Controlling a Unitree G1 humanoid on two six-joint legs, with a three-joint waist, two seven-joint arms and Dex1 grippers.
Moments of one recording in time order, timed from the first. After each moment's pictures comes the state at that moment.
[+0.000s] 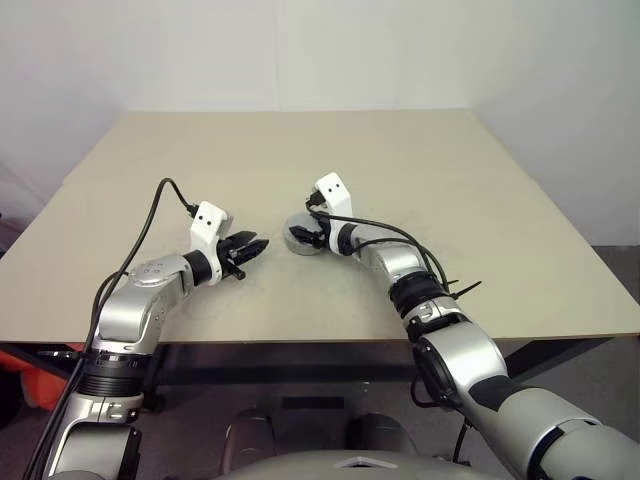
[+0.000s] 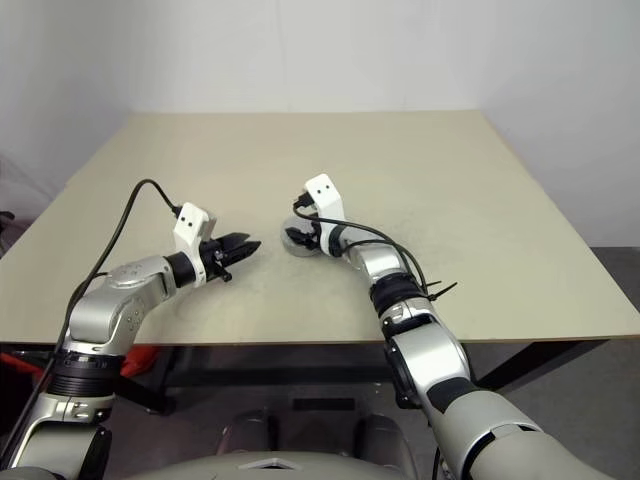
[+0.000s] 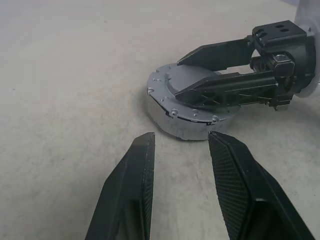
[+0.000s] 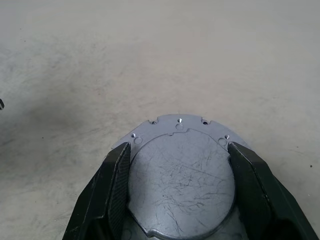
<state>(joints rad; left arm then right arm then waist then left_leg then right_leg) -0.31 0.46 0.04 -0.08 -0.39 0.62 -0.65 -0.86 -0.03 0.12 0.85 0.06 0.24 0.54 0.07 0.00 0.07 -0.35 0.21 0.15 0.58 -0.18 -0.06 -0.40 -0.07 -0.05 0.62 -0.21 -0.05</state>
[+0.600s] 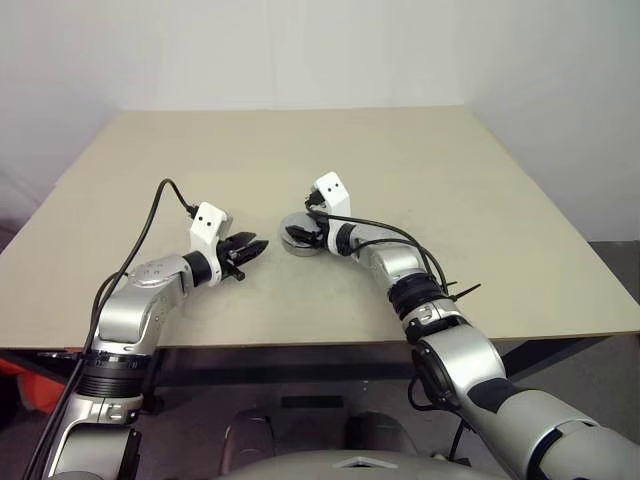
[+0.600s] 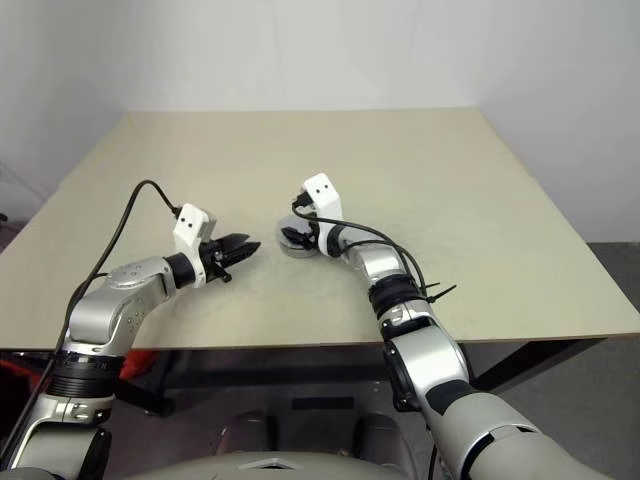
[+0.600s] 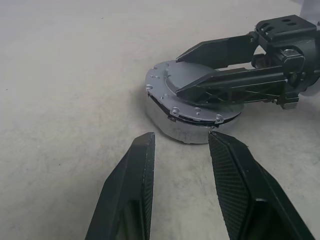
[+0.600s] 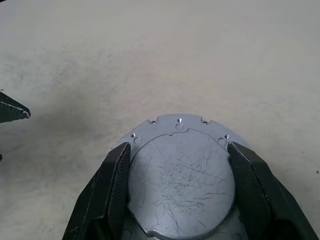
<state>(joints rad) -0.30 0.46 0.04 -0.08 -0.39 0.62 -0.65 -0.85 -0.01 0.10 0.81 0.07 0.24 0.58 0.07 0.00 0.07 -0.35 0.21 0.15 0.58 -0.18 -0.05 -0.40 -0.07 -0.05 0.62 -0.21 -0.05</state>
